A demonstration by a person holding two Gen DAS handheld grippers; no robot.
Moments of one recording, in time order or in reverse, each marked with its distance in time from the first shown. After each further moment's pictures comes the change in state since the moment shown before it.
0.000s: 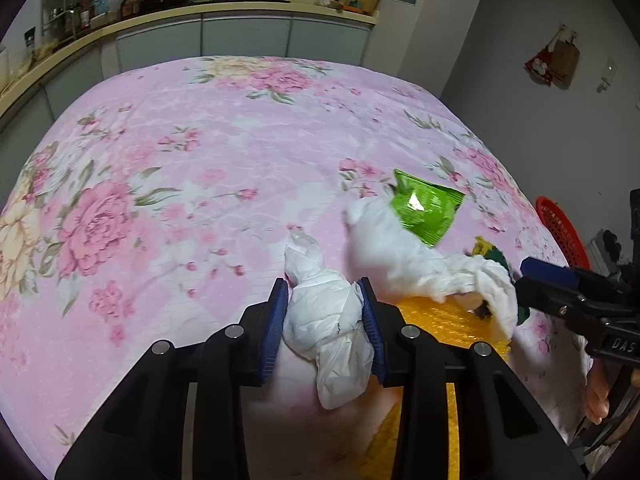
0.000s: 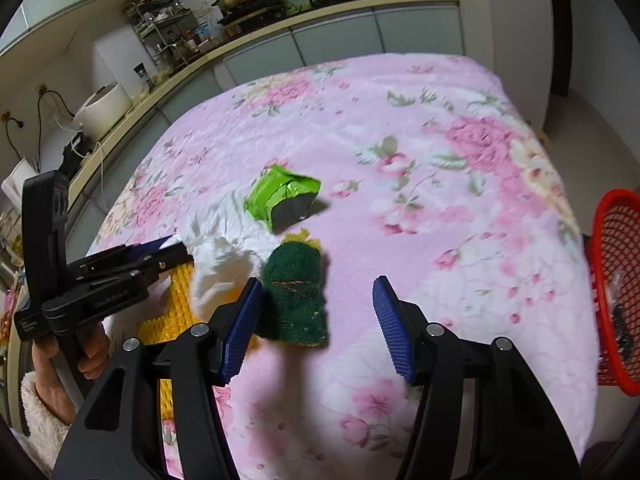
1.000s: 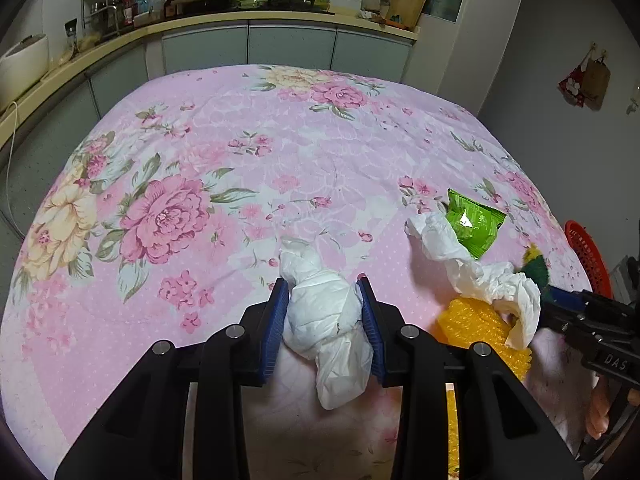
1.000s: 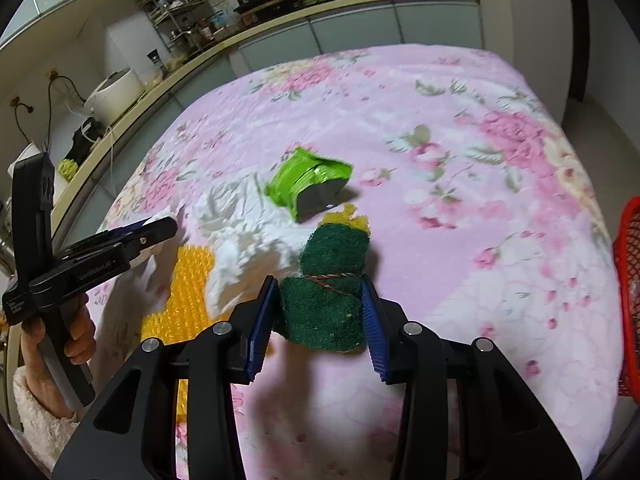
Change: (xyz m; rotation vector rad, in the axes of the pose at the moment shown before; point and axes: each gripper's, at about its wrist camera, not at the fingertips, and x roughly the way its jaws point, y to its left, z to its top) left arm -0.021 0.025 -0.002 -0.066 -0.039 0.118; right arm 0.009 0.010 -0.002 -0.045 0.010 0.015
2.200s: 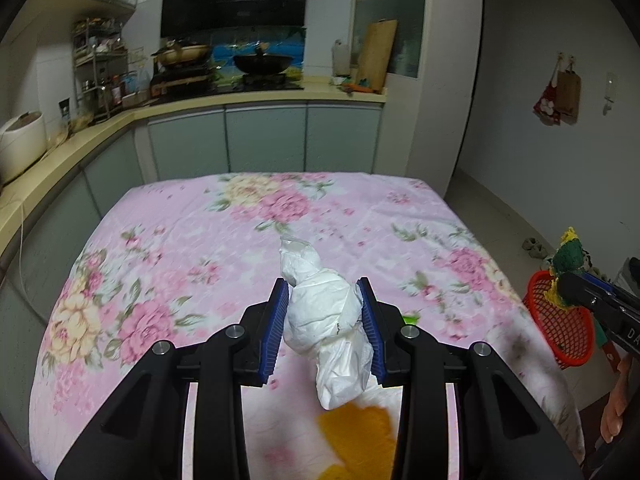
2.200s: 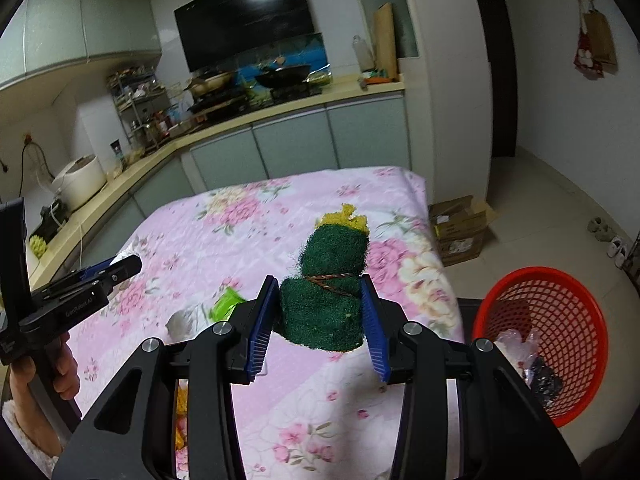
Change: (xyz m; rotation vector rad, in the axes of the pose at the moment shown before) left arm -0.058 -0.085 0.057 0.100 -0.246 0.001; right arm -0.116 -0.041 0.028 0.067 -0.352 -0.196
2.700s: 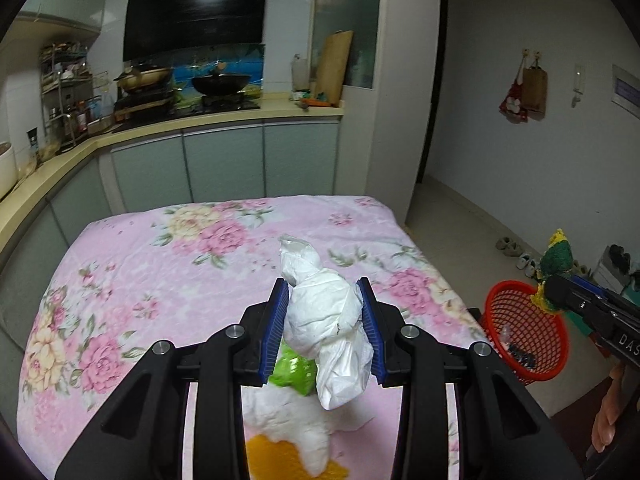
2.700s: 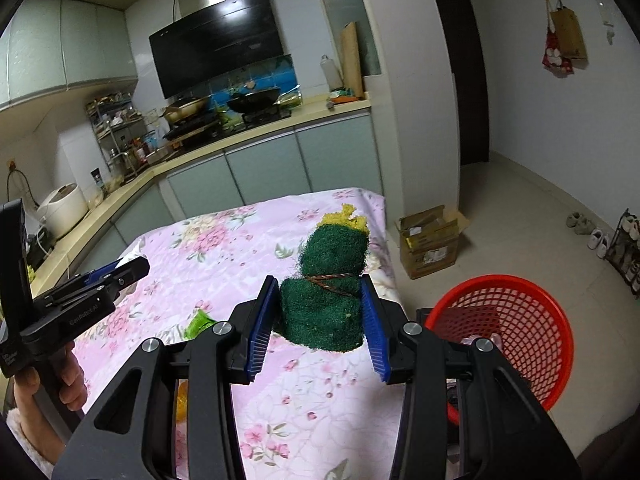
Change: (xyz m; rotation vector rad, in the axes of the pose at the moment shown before) left arm 0.000 -0.064 0.019 0.063 -0.051 -0.096; right arm -0.030 -0.033 0.008 0.055 -0.065 -0.073
